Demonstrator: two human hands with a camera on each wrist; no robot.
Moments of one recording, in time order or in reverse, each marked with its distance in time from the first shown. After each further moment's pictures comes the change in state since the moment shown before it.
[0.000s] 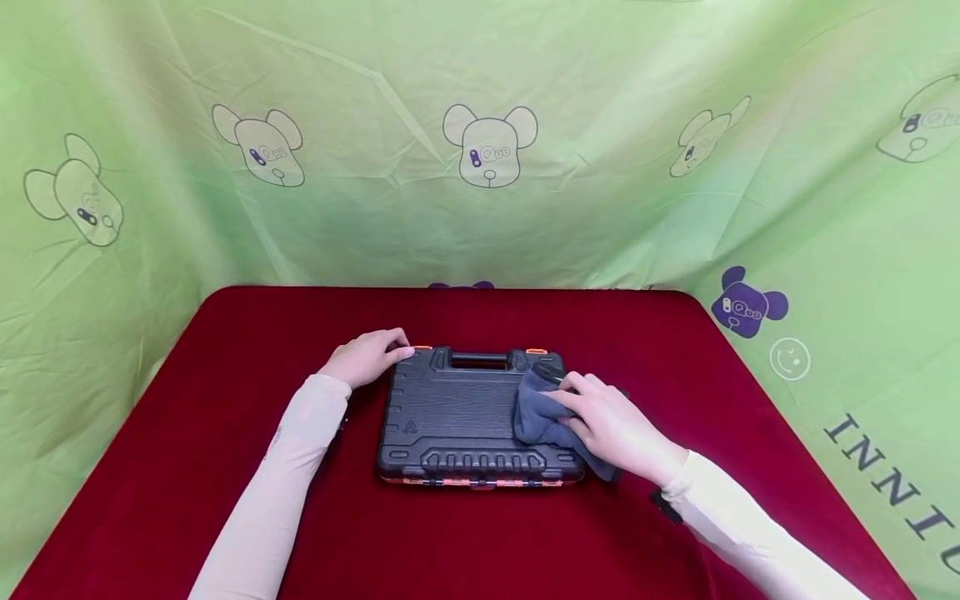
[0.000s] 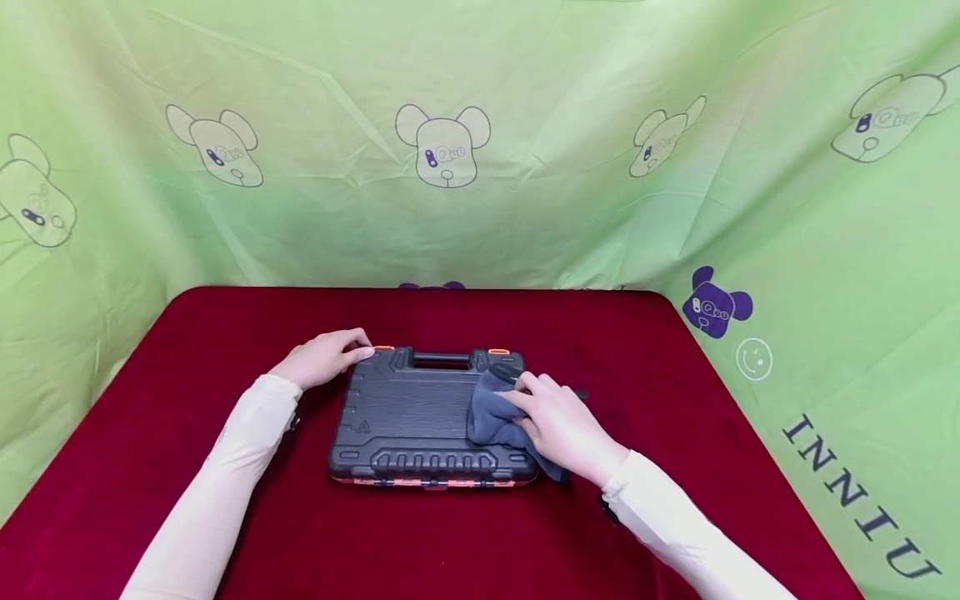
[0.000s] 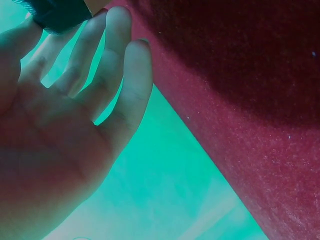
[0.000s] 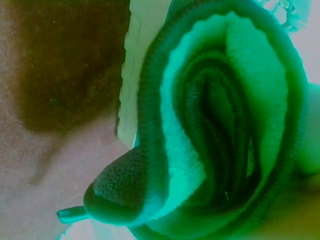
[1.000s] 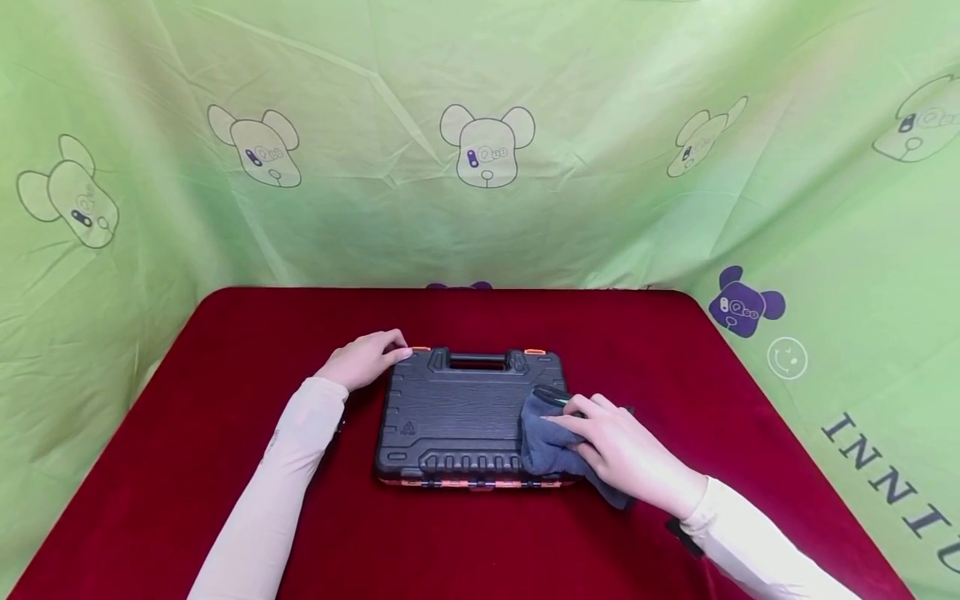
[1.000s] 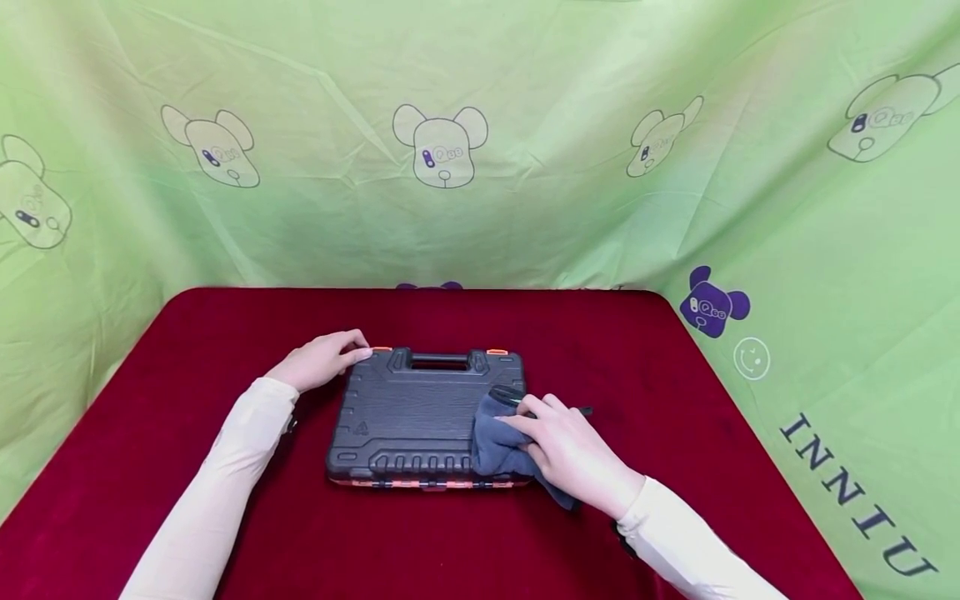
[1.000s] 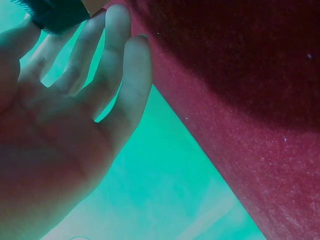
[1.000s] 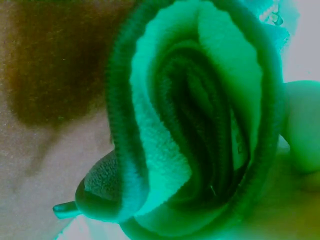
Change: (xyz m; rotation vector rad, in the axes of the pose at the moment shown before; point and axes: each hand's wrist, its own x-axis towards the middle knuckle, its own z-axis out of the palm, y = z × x) left_hand 0.000 -0.002 0.002 -0.033 -0.005 0.009; right_hand -0.024 -0.014 -0.009 -0.016 -0.015 -0.025
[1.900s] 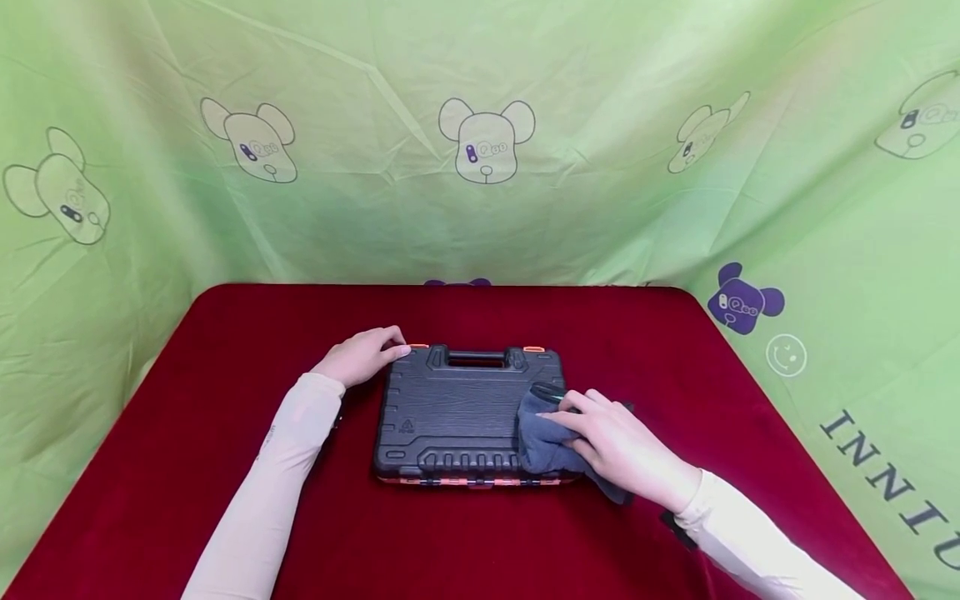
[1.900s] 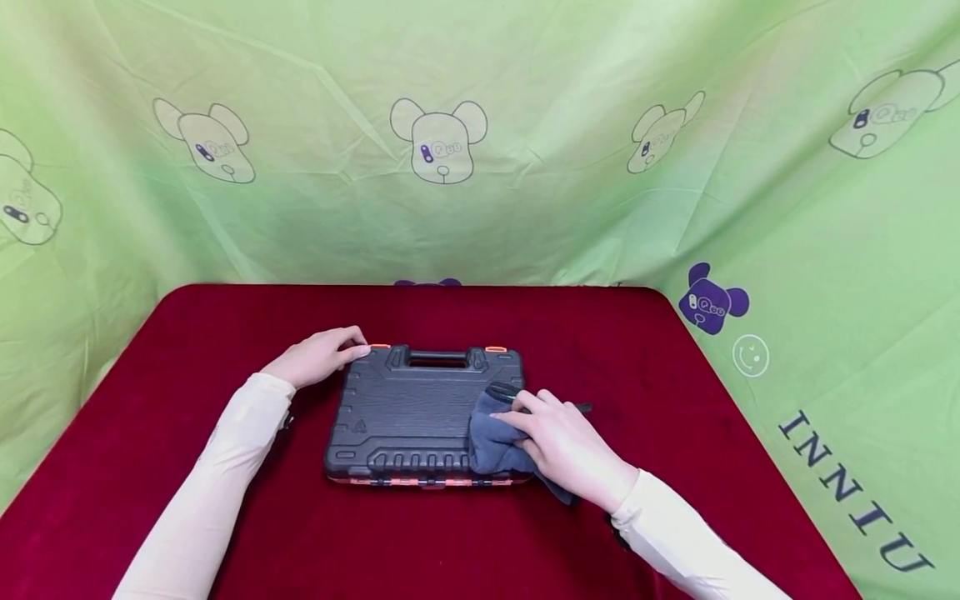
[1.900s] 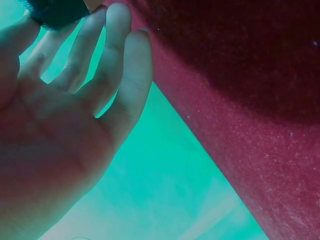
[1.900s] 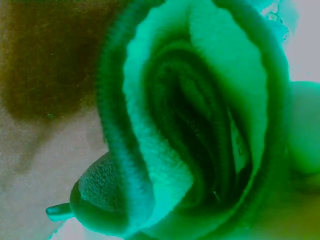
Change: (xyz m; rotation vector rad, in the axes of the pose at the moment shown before) left_hand 0.004 -0.003 -0.002 0.005 -0.016 0.026; right_hand 0.008 -0.002 -0.003 0.013 -0.068 0.021
